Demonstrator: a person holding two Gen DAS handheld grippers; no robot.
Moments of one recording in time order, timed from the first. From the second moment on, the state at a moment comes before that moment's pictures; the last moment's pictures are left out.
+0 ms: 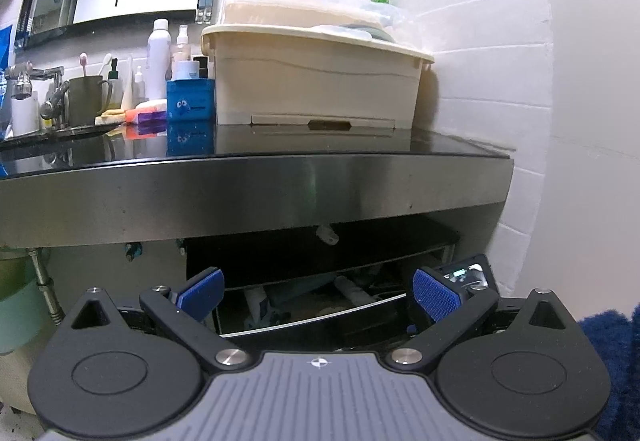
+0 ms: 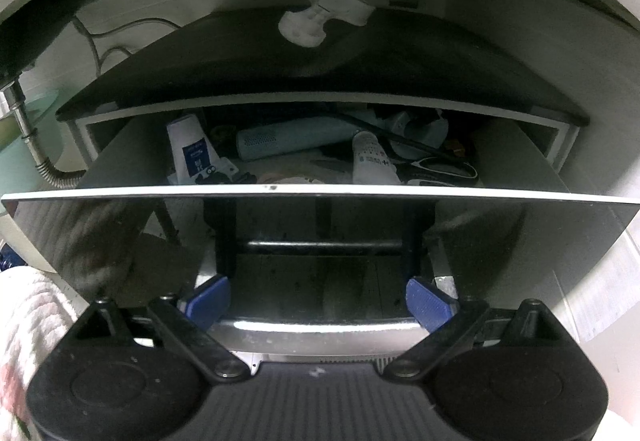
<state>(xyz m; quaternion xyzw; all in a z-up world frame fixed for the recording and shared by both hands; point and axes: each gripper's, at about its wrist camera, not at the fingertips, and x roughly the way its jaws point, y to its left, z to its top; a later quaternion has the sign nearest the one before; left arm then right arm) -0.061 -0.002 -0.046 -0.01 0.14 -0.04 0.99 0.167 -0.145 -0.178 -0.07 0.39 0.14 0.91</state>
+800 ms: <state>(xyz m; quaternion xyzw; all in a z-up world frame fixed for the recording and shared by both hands) -0.065 0.001 -0.046 -0.02 0.14 -0.04 0.99 0.176 -0.143 -0.180 -0.07 0.39 0.14 0.91</state>
